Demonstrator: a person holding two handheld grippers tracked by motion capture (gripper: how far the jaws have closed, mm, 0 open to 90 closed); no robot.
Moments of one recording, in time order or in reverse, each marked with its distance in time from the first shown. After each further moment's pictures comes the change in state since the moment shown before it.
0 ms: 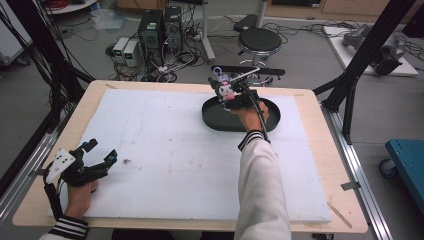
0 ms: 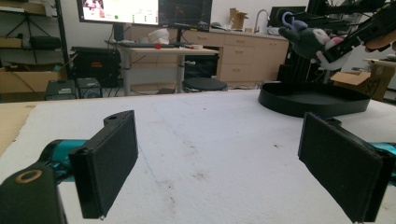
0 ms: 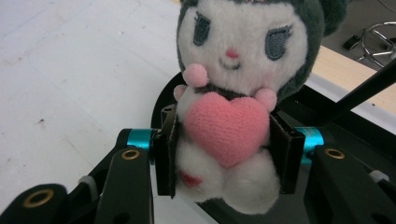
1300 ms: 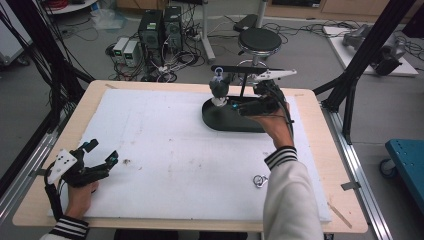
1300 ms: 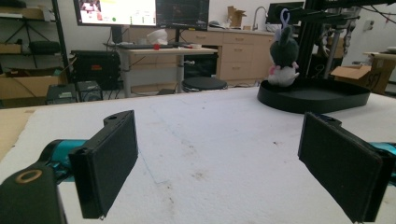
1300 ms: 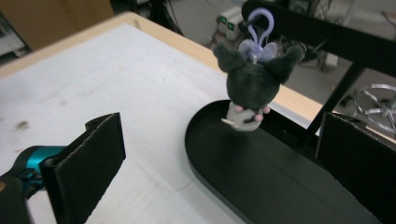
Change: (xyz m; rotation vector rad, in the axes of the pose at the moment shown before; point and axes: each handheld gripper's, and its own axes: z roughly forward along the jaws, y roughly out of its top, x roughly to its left) left arm -0.004 0.000 0.000 0.004 -0.007 0.042; right arm 0.011 -0.025 -0.107 -0.262 0.062 -0.046
